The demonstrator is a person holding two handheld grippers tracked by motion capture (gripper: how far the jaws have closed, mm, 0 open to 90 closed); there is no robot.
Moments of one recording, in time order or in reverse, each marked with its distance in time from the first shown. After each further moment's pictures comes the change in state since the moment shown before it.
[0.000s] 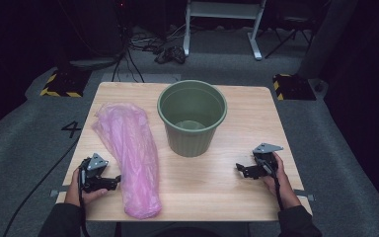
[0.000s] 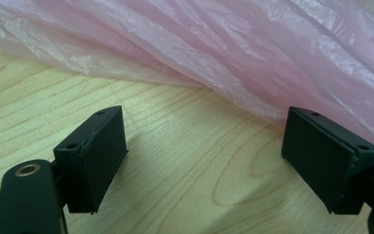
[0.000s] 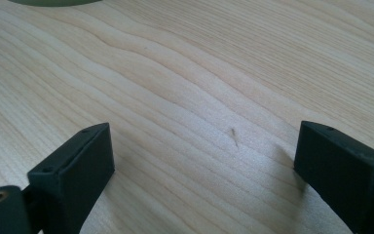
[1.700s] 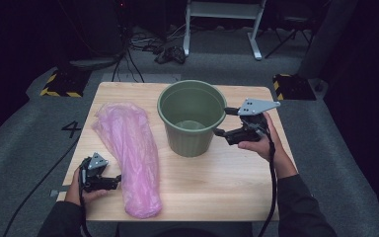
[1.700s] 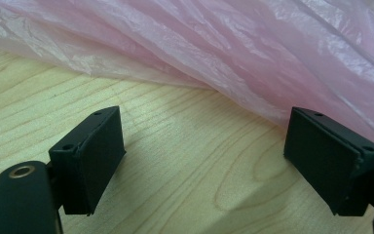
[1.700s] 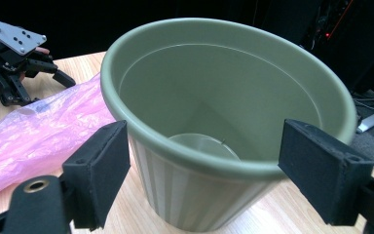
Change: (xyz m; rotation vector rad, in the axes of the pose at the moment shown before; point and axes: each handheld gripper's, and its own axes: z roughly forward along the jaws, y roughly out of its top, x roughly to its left) left arm 0.000 0.001 0.001 0.003 0.012 -0.006; right arm 0.064 0.180 -0.080 -0.292 0.240 -0.319
